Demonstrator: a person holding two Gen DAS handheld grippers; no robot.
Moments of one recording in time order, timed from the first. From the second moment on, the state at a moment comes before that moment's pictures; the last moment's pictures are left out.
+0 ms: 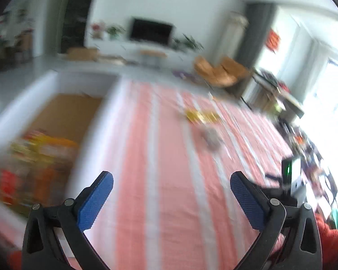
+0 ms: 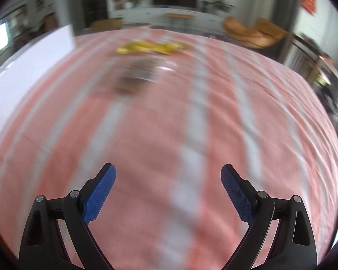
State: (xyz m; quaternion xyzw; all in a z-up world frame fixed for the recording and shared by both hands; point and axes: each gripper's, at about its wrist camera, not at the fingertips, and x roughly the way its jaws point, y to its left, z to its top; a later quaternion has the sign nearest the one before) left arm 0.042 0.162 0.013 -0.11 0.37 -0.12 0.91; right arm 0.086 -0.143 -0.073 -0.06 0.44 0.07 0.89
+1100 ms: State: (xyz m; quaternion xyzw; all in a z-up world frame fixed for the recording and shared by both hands) left arm 0.151 0.038 -0.131 0.03 0.46 -0.07 0.89; right arm 0.122 -0.200 -0.111 -0.02 0.45 0.04 0.89
